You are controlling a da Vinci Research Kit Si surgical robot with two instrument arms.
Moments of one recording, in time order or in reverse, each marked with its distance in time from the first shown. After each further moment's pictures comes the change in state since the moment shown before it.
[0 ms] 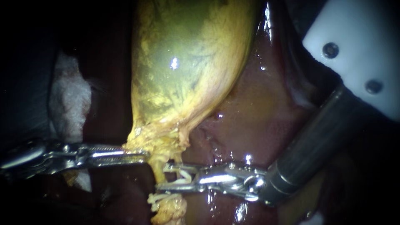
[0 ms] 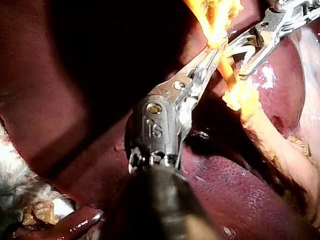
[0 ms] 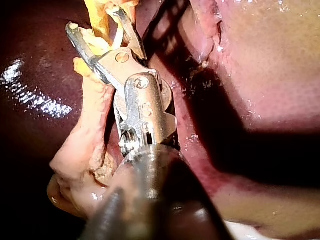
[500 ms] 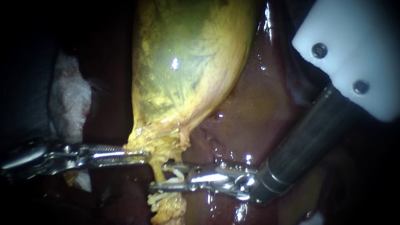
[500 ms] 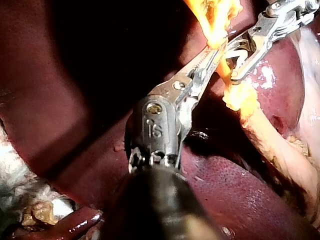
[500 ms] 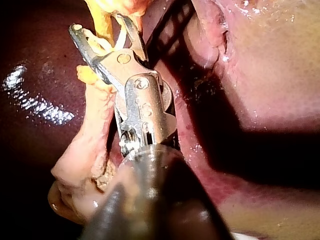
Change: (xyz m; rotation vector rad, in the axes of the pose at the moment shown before) right arm 0.000 0.001 0.001 -0.012 -0.003 0.000; left arm 0.000 0.000 0.000 0.001 0.001 0.000
